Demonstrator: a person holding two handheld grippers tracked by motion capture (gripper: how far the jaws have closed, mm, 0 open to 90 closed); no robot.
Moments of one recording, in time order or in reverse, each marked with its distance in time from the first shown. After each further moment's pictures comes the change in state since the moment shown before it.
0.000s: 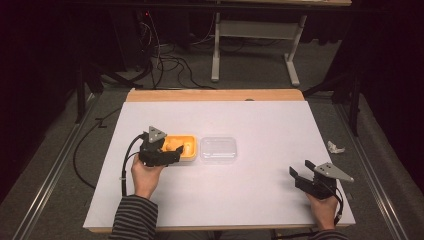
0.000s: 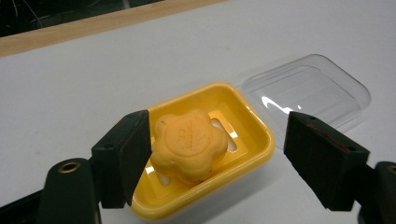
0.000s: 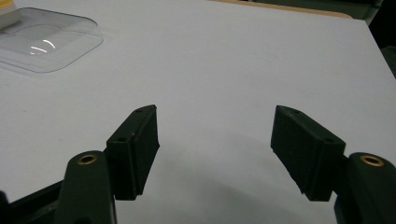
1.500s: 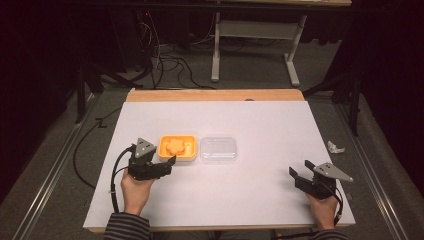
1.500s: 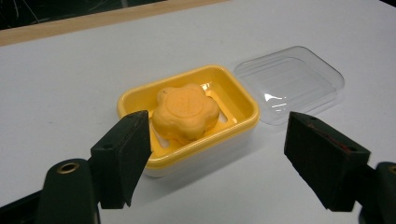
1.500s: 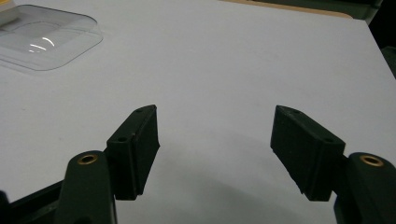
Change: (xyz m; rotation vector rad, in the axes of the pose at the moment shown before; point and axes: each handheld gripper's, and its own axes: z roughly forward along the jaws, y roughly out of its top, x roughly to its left) left arm -0.002 -0.026 -0.036 -0.038 -0.017 -0.022; right arm 0.001 0.000 0.000 0.004 -0.002 -0.004
